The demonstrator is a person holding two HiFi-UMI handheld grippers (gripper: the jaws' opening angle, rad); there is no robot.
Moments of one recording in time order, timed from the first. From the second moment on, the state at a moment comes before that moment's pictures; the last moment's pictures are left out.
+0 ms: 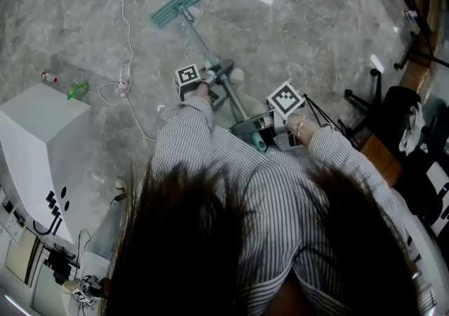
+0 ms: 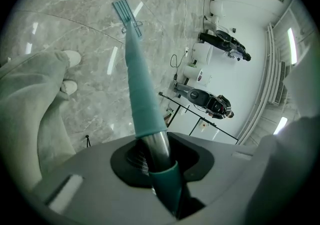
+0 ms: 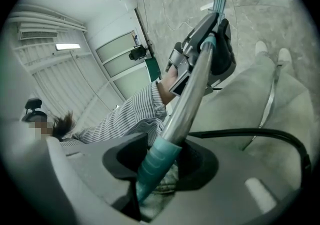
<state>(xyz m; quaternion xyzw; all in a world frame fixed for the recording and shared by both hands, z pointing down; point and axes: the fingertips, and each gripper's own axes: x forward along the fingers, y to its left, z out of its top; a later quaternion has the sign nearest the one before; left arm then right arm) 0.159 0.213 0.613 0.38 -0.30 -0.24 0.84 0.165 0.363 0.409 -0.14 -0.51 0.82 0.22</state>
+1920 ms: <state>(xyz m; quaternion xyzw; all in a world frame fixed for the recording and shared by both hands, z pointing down) -0.187 -0.189 0.669 0.44 -0.30 -0.22 0.82 -0.186 -0.021 0.494 -0.01 -0.52 0.84 0.17</state>
